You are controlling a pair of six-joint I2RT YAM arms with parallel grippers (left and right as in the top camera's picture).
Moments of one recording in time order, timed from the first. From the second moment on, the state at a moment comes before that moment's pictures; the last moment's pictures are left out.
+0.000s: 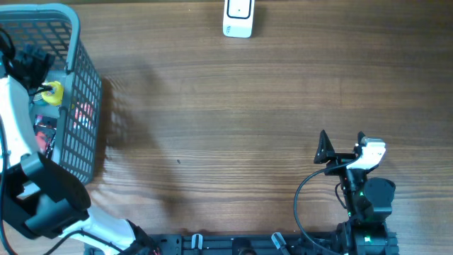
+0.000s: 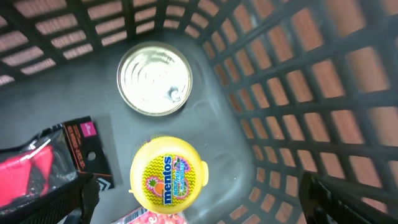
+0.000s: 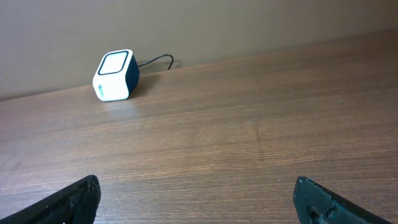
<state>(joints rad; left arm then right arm) 0.52 1.84 1.61 -0.78 -0.03 -0.62 -0.02 0.19 0.01 0.00 -0.06 0.18</state>
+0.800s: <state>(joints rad) 0.49 1.99 1.62 -0.82 -0.03 -0.46 -0.02 0.19 0.01 0.00 -0.06 0.18</state>
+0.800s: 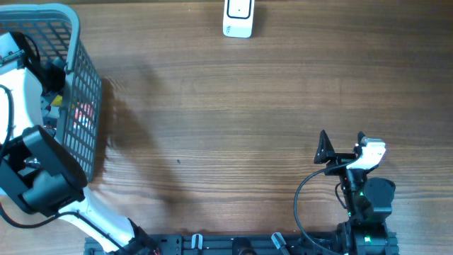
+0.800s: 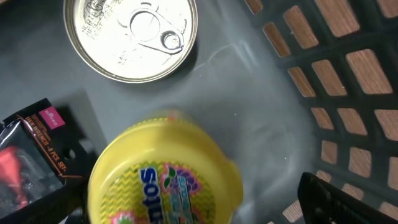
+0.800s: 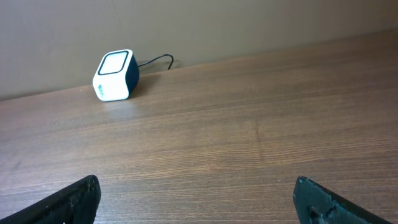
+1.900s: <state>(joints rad) 0.49 2.06 1.62 -0.75 -0.11 -0.47 -0.02 0.19 0.01 0.00 -0.06 0.18</state>
